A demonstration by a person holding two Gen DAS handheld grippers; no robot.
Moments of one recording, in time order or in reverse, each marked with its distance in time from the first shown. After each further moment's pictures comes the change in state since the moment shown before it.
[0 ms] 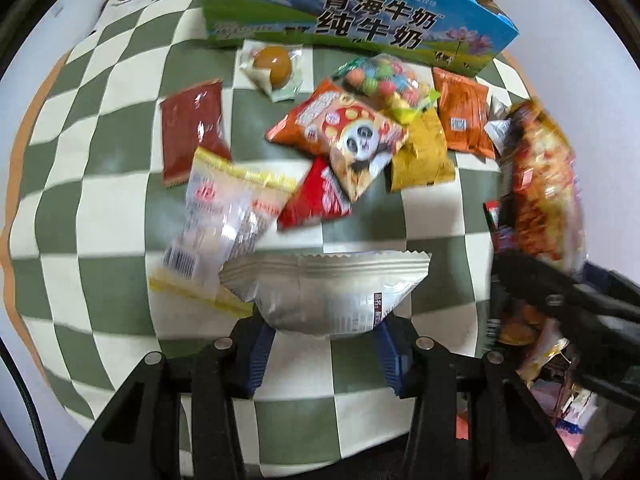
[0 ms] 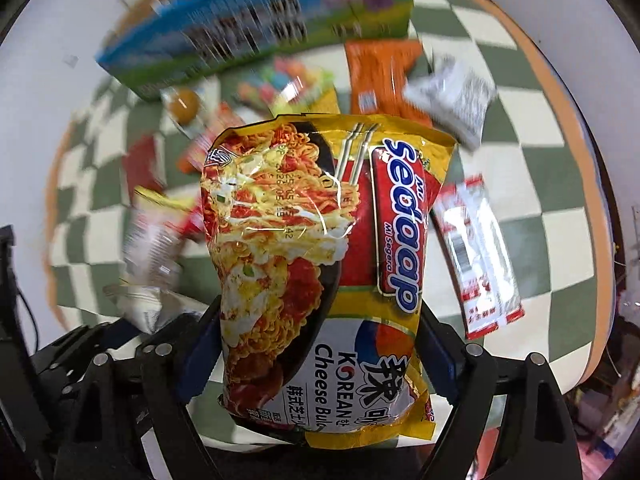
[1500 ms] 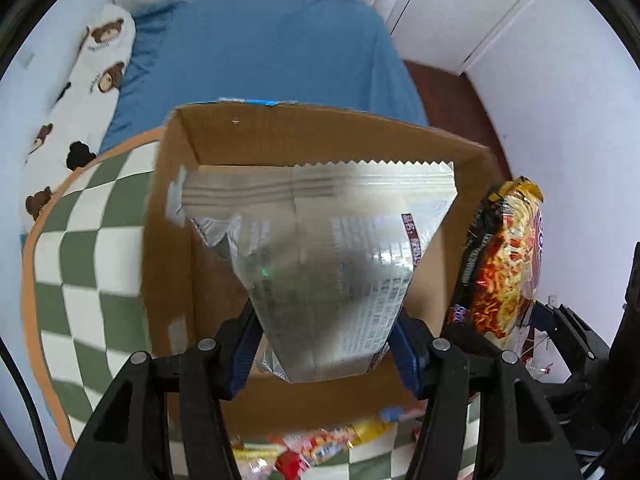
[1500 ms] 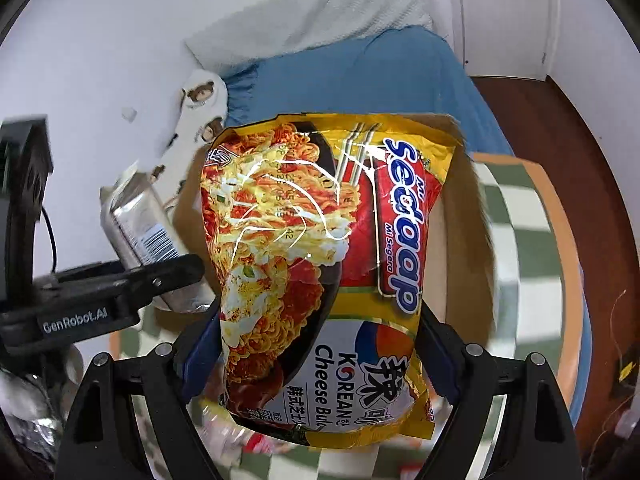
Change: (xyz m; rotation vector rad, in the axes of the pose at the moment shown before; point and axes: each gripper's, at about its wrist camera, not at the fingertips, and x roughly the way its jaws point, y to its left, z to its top) left arm -0.055 0.011 0.344 -0.057 -0.033 -0.046; right arm -0.087 -0.018 0.288 -0.159 -0.134 0.129
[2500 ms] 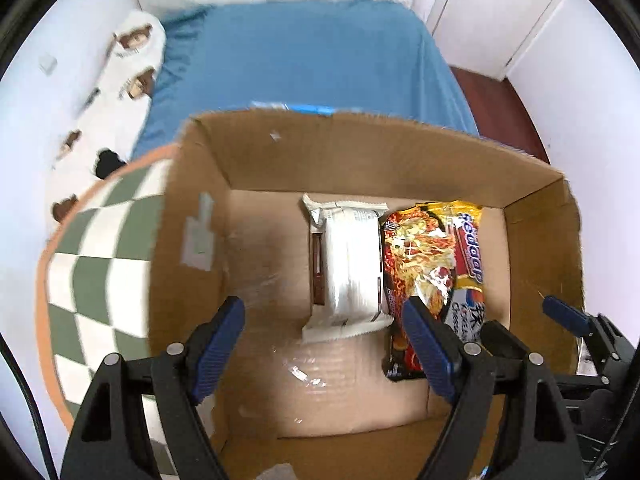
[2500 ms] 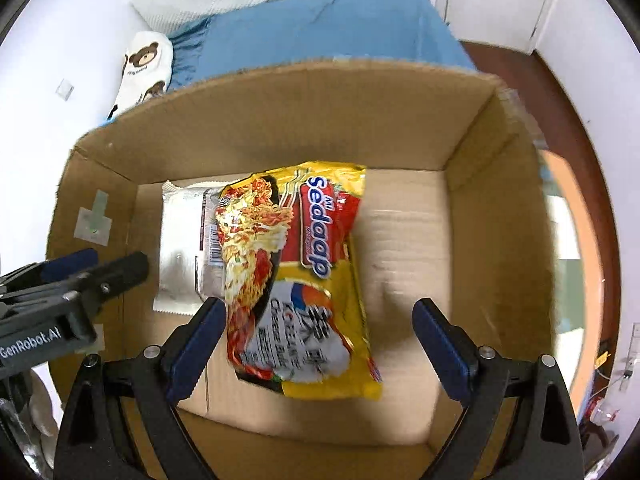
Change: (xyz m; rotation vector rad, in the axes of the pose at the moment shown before) left arm 0.034 0.019 -0.005 -0.019 -0.090 0.163; right arm 0.088 -0.038 0.023 0.024 0.103 -0.141
